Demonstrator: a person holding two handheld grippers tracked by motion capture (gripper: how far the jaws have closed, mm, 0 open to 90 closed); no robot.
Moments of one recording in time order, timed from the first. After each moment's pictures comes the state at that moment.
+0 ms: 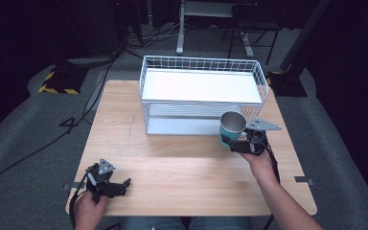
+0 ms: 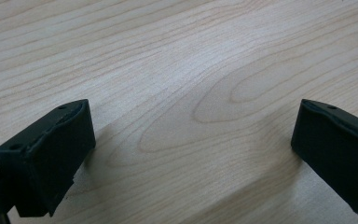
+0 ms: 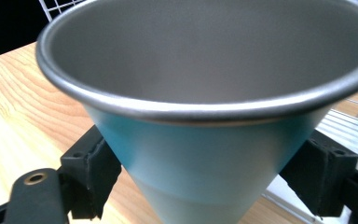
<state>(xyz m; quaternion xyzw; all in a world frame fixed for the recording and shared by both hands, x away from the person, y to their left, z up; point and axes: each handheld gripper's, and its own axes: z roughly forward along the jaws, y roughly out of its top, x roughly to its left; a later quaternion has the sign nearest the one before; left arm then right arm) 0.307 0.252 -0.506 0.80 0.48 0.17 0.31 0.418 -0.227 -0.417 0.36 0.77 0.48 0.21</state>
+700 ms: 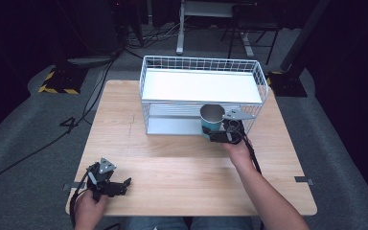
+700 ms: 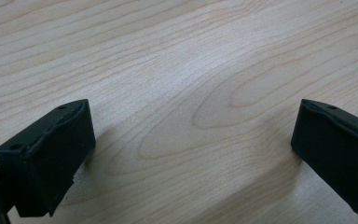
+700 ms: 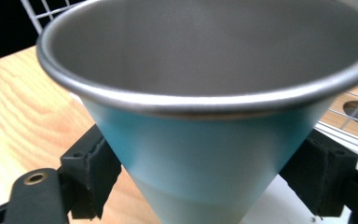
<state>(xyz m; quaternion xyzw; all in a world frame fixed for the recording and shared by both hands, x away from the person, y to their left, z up) 0.310 0.252 -0.506 0.80 0.48 0.17 0.31 0.459 -0.170 -0.428 0.35 0.78 0.48 0.21</state>
